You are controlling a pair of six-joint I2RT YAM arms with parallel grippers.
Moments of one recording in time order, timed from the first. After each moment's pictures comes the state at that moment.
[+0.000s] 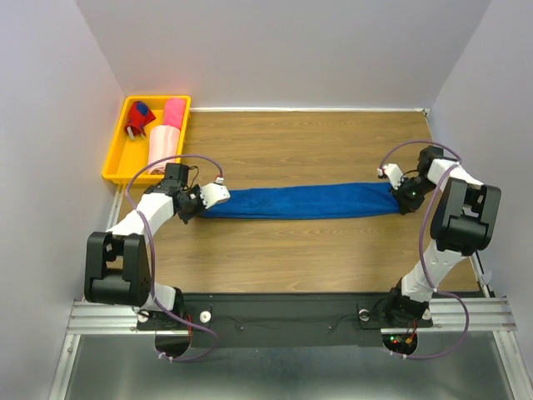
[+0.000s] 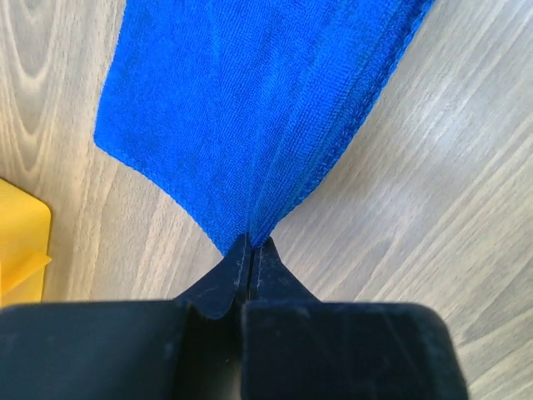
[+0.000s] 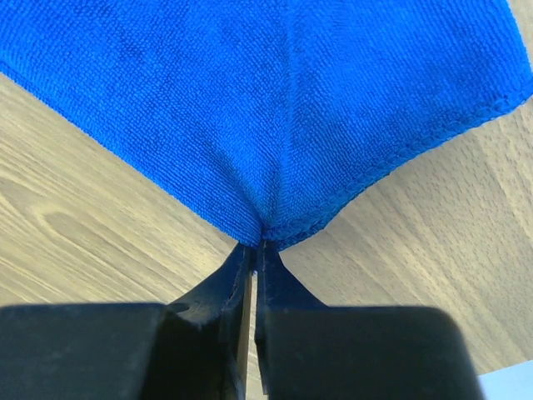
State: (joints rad) left arm -0.10 1.42 0.82 -0.51 0.23 1.03; right arm -0.30 1.84 1.23 -0.85 -0.25 -1.16
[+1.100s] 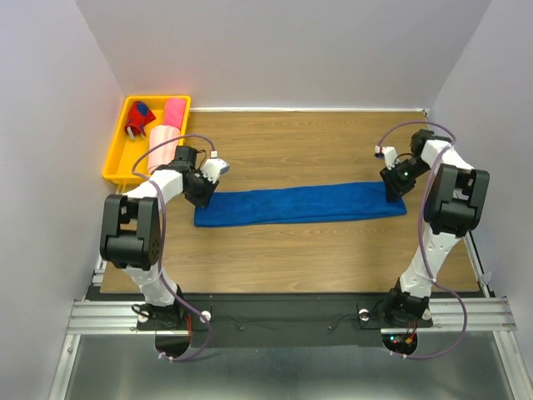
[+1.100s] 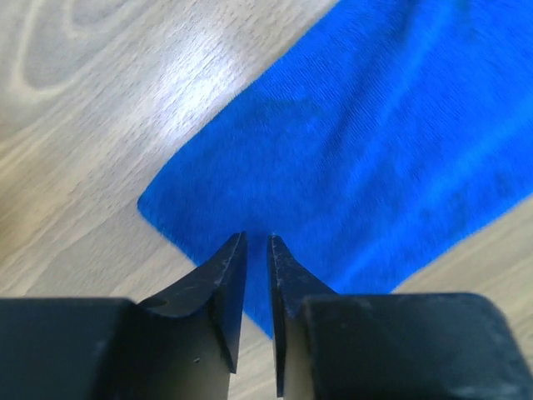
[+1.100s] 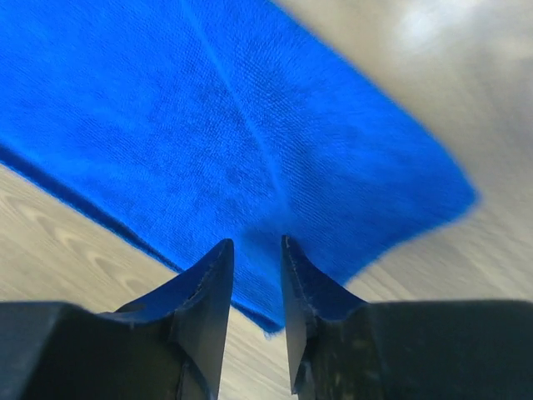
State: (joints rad) left arm -0.12 1.67 1.04 -0.50 0.27 0.54; right arm -0.25 2.03 1.57 -1.05 -0.40 -0.89
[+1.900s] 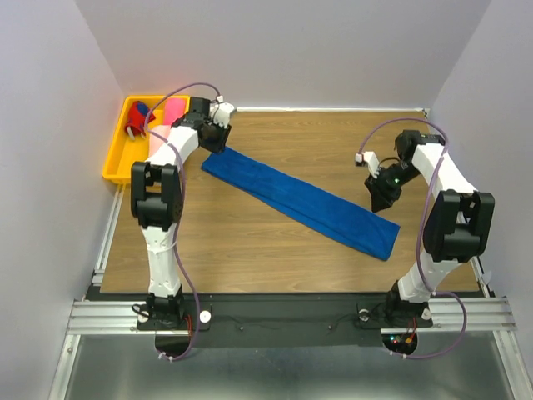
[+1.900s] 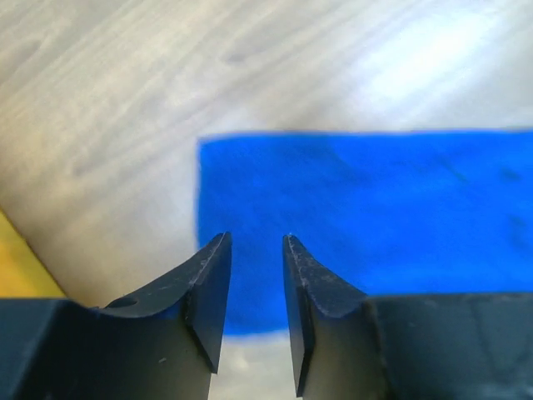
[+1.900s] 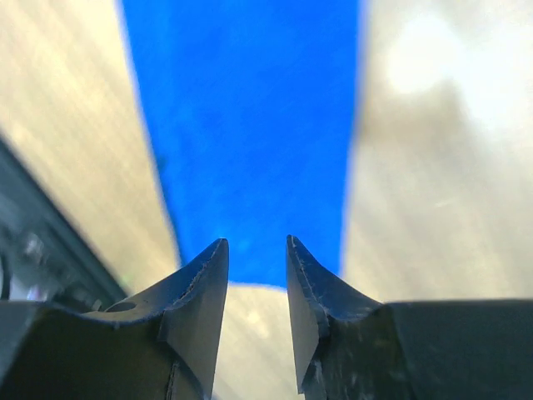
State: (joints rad) left arm -0.15 2.21 1.86 -0.53 0.24 0.33; right arm -0.08 1.72 1.36 -1.29 -0.49 -1.06
